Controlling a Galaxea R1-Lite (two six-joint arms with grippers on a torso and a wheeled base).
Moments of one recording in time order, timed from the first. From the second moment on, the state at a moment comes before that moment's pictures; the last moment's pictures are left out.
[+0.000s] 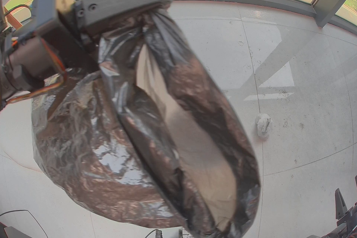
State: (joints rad) left arm -0.66 1.37 -1.06 -0.54 -0.59 -0.79; right arm 0.00 0.02 -0.02 0.00 -0.01 0.02
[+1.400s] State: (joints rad) left arm -0.86 1.88 -1.27 -0.79 -0.57 -0.78; right arm 0.00 0.02 -0.02 0.00 -0.02 0.02
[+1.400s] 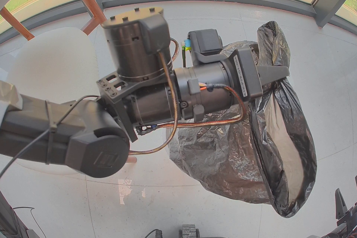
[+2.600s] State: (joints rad) left arm -0.80 2.07 -0.88 -1.40 -0.60 -0.78; right arm 0.00 0.02 -0.02 0.00 -0.02 0.02
